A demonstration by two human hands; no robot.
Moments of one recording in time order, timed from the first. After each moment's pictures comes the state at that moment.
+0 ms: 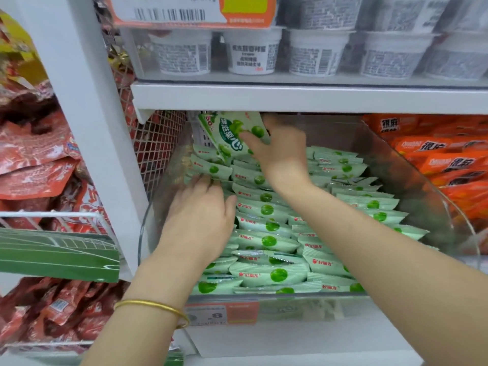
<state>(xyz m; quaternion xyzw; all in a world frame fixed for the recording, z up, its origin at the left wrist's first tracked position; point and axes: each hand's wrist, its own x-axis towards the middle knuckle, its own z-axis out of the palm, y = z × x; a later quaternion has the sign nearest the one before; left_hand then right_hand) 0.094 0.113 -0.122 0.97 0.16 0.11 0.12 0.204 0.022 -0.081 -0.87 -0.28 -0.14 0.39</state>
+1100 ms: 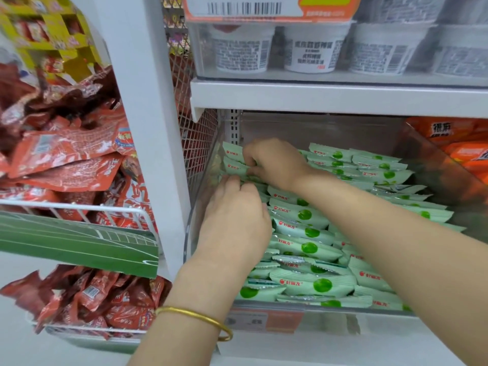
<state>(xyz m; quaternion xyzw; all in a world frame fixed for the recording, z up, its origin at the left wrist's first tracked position) 0.084 0.107 -0.108 0.96 0.20 0.09 0.17 0.227 0.070 -0.101 -0.86 -0.50 -0.07 0.10</state>
